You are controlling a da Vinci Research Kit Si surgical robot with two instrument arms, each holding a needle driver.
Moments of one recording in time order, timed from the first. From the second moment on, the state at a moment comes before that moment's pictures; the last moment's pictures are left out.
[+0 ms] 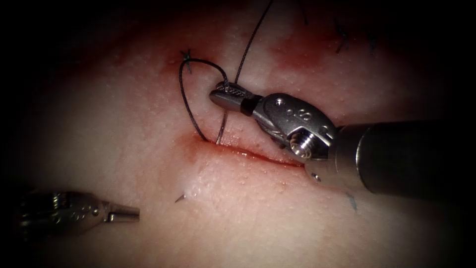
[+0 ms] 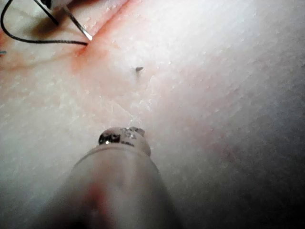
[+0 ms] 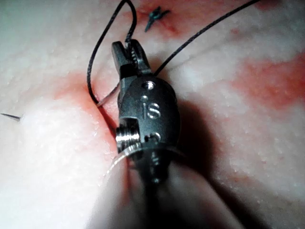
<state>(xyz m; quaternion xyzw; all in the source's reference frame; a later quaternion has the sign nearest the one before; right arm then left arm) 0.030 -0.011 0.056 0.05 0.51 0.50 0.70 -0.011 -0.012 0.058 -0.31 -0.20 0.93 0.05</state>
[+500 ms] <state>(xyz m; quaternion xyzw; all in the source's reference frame) 0.032 -0.016 0.058 0.25 0.48 0.58 0.61 -0.012 -0.011 0.058 -0.30 -0.19 0.93 0.05</state>
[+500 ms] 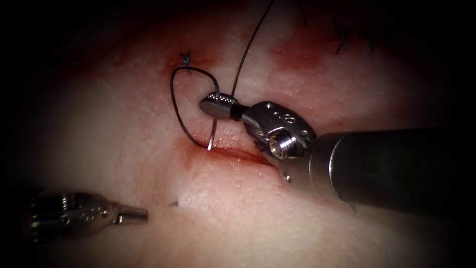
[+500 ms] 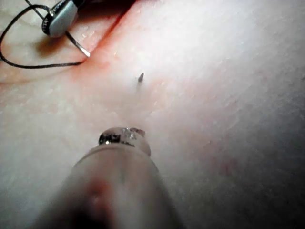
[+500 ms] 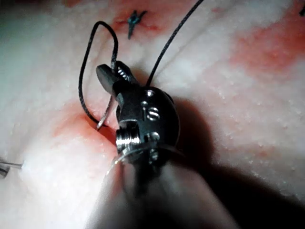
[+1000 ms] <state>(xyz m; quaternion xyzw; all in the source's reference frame) 0.034 -0.019 0.055 0.33 0.46 0.57 0.59 -0.012 -0.011 0.058 -0.30 -0.19 0.93 0.05</state>
